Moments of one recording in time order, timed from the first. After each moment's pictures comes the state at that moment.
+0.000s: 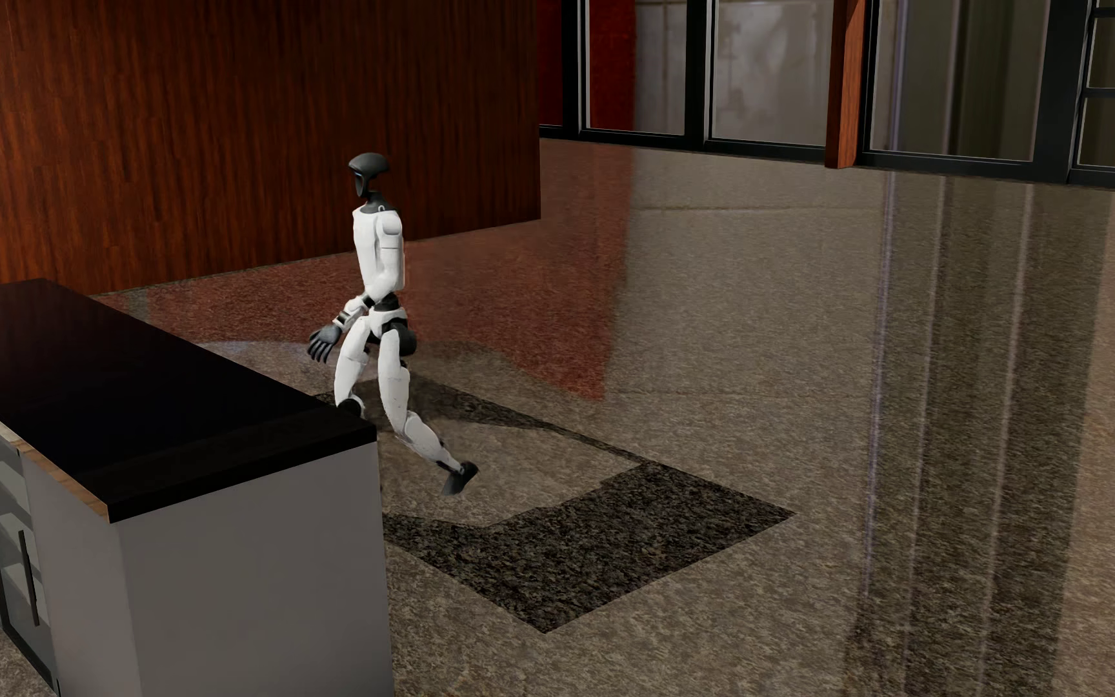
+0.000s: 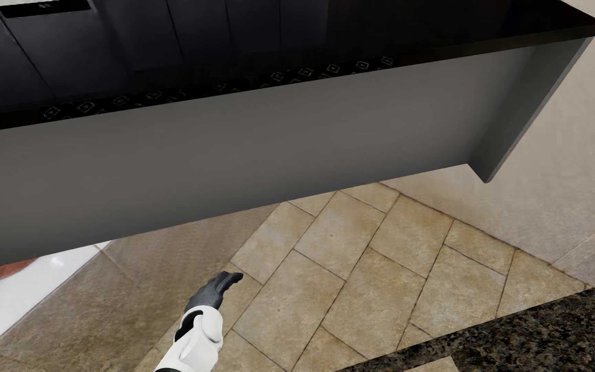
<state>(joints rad) -0.07 -0.40 -0.08 0.05 -0.18 -0.03 0.14 -0.50 -0.01 0.75 0.51 -0.17 0.37 -0.21 -0.22 0.15 -0.01 -0.03 -0.14 -0.29 -0.19 0.66 0.93 0.54 -0.75 0.29 0.32 0.20 0.07</state>
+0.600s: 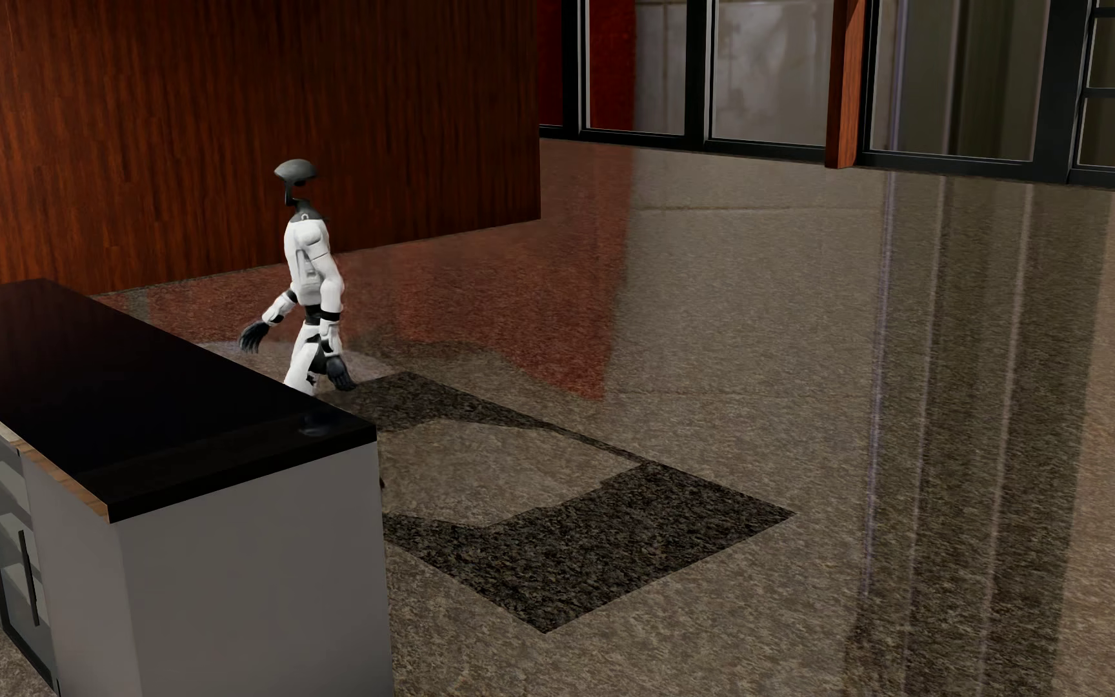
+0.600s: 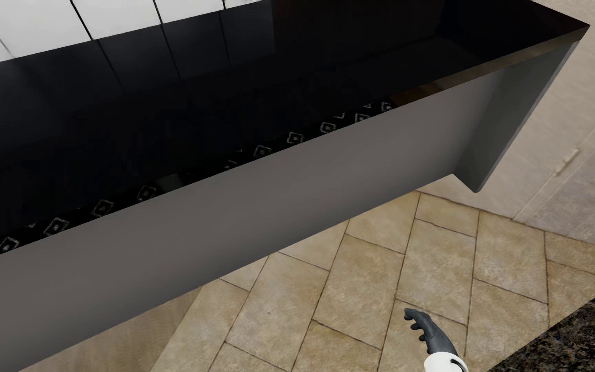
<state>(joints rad) -0.43 -0.16 0.02 0.20 -0.15 0.05 0.39 -0.24 0.01 0.47 0.71 0.32 0.04 -0.09 -0.39 0.13 -0.04 0.10 0.08 -0.37 -0.11 0.96 0.64 0.56 -0.65 0.44 0.11 -0.10 -0.13</state>
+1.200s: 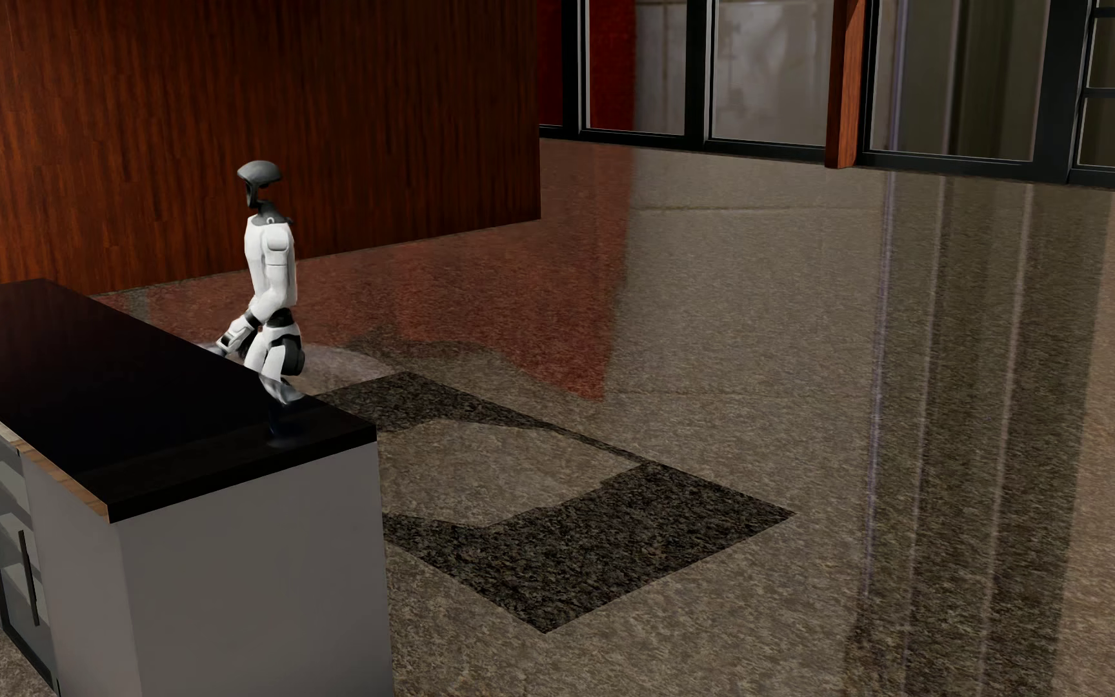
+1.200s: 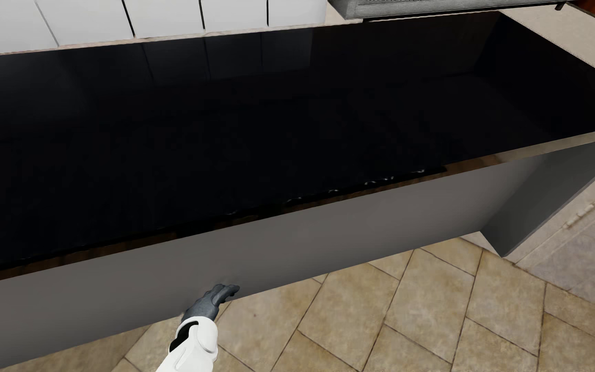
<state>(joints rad) -0.26 -0.28 -0.03 0.05 -0.21 -0.09 0.27 -0.19 -0.03 0.44 0.46 -0.14 0.23 -0.26 -0.30 0.16 -0.08 0.05 0.11 -0.28 -0.18 0.69 0.78 0.55 -0.75 0.27 0.25 0.17 0.04</state>
